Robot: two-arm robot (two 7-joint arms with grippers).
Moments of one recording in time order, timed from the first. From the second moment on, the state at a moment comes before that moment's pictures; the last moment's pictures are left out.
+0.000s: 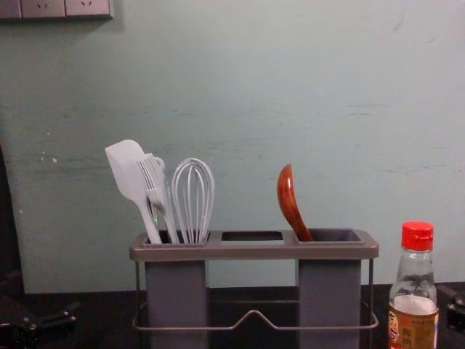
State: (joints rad) left arm -0.20 0.60 0.45 -1.41 -0.25 -0.12 0.03; right arm -0.15 0.31 -0.11 -1.69 0.09 -0.18 0.13
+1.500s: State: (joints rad) left arm -0.20 0.60 0.45 -1.41 -0.25 -0.12 0.03; right arm -0.12 0.25 -0.08 -1.63 0.07 -0.16 0.21
